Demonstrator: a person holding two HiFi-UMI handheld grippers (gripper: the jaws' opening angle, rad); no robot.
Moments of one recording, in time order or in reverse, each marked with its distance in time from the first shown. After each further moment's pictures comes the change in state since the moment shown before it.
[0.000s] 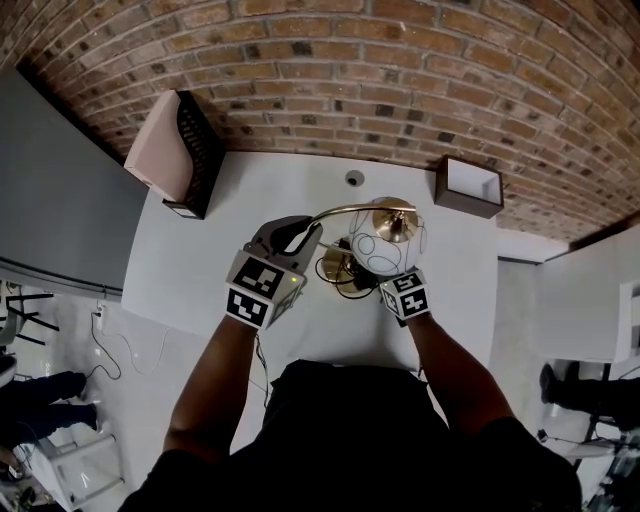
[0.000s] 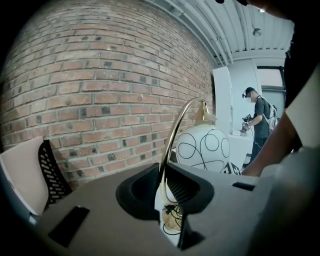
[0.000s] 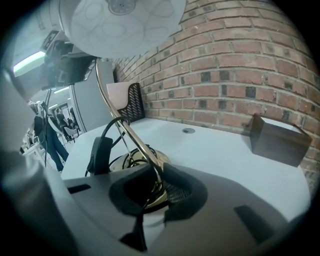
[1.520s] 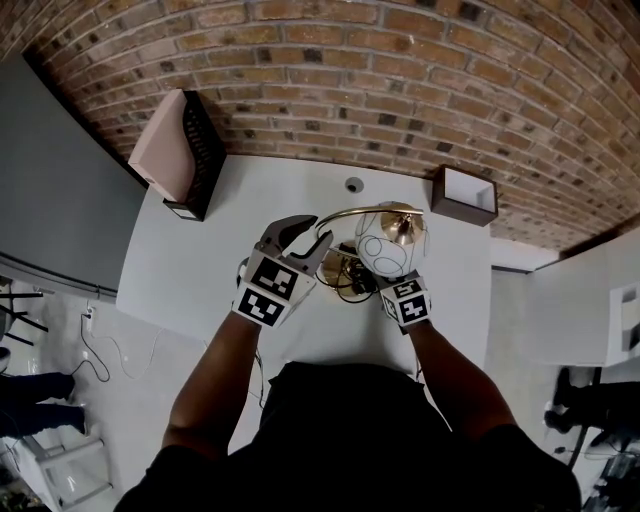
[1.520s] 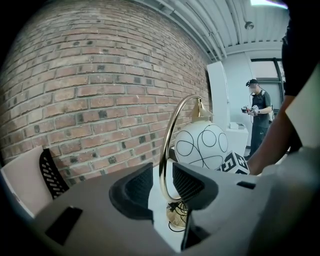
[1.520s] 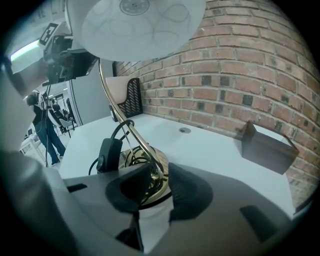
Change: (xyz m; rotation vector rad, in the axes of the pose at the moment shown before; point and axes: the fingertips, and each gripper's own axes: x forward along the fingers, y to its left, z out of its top) left arm -0.002 -0.002 -0.001 0.077 0.017 -0.003; right arm -0.017 0.002 0.003 -0.042 0.063 -0.069
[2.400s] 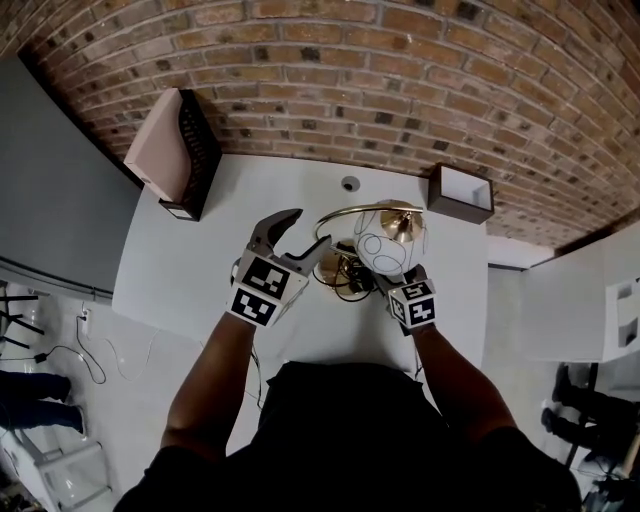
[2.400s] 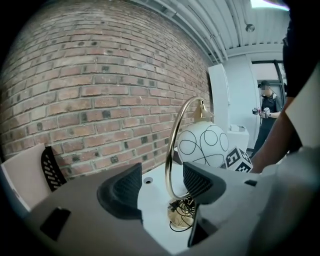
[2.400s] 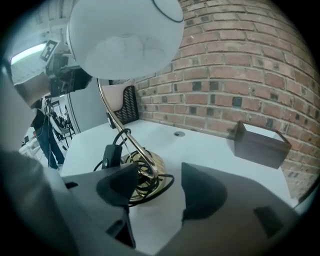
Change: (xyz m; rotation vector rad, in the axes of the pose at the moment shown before) left arm -0.006 0.008 -0.004 -0.018 -0.020 0.005; right arm -0.021 -0.011 0.004 0.060 -0.058 -0.028
